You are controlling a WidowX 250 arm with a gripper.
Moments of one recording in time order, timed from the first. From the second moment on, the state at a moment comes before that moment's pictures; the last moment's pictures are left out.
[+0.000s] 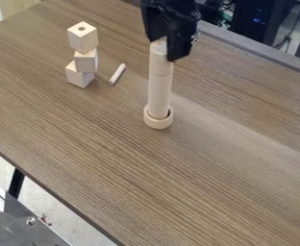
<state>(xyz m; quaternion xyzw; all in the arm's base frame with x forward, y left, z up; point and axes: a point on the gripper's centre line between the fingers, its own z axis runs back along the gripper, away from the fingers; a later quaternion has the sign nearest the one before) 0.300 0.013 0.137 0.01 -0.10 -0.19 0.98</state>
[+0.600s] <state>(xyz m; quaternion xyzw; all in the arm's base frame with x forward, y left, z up) 0.310 0.013 0.157 -0.01 -0.12 -0.18 0.98</state>
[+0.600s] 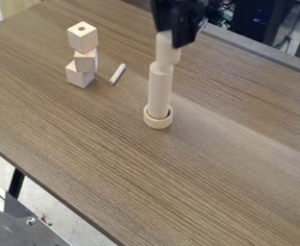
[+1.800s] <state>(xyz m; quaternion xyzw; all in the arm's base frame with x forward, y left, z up) 0.350 0.106 0.108 0.02 -0.15 -0.15 0.98</state>
